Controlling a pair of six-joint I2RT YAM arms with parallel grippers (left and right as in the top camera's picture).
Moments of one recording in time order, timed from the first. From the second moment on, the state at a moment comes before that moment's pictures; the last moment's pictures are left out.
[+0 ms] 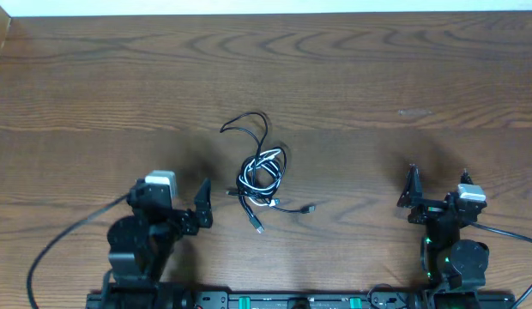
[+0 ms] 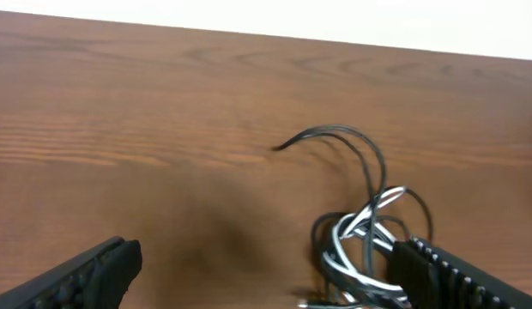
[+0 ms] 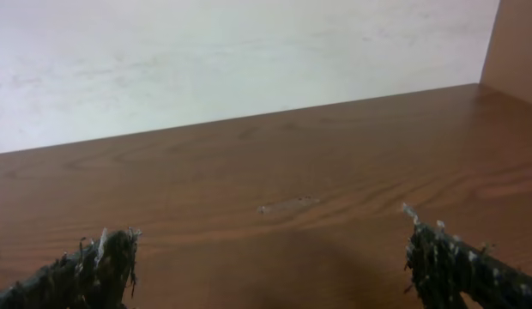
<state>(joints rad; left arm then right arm) -0.03 0.34 0.44 -0.53 0.18 -0.12 0.06 0.01 0.01 -0.06 0.15 0.14</state>
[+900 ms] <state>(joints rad) -0.05 1.19 1.09 -1.02 0.24 -0.20 0.06 0.01 0.01 -0.06 0.15 0.14</state>
